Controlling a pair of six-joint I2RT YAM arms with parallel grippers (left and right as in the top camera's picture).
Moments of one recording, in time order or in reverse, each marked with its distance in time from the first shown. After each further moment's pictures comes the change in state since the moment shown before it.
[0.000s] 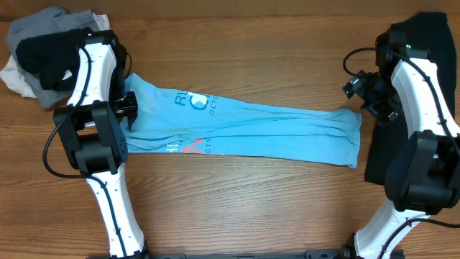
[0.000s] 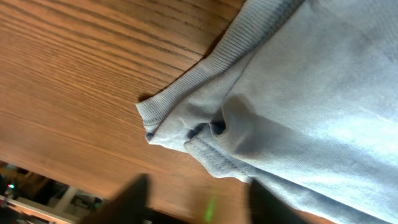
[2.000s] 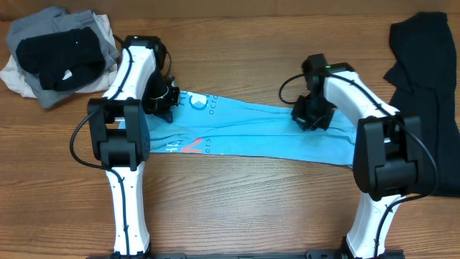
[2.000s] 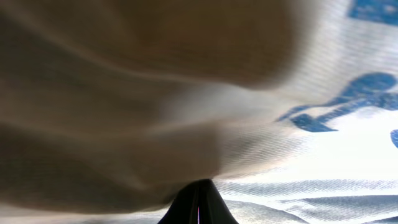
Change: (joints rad) left arm -0.161 0.068 -0.014 0.206 0.338 0.176; right arm 0.291 0.122 -0.179 0.196 -0.130 -0.097
